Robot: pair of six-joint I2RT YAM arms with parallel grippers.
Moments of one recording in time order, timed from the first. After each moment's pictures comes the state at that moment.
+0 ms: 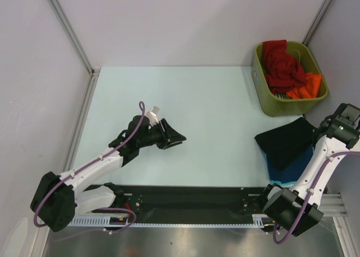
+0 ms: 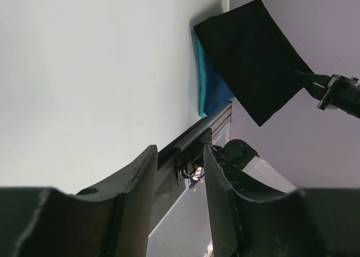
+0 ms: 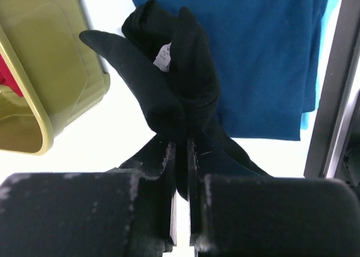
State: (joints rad) left arm -0.61 1.10 0.60 0.04 0.40 -1.10; right arm -0.67 1.05 1.21 -1.15 0.22 1.04
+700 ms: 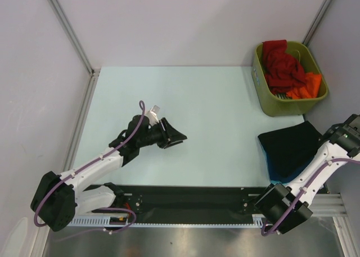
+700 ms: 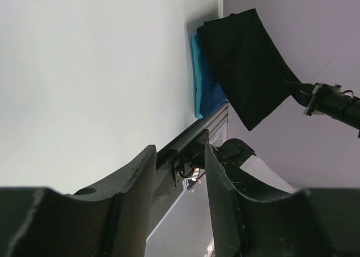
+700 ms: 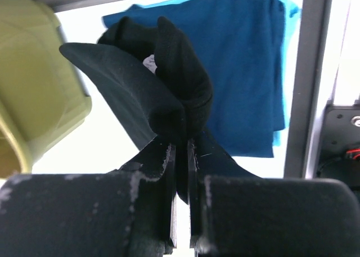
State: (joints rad) left arm -0.61 1.10 0.60 0.07 0.40 -1.10; right arm -0.84 1.02 1.15 -1.10 0.18 0.90
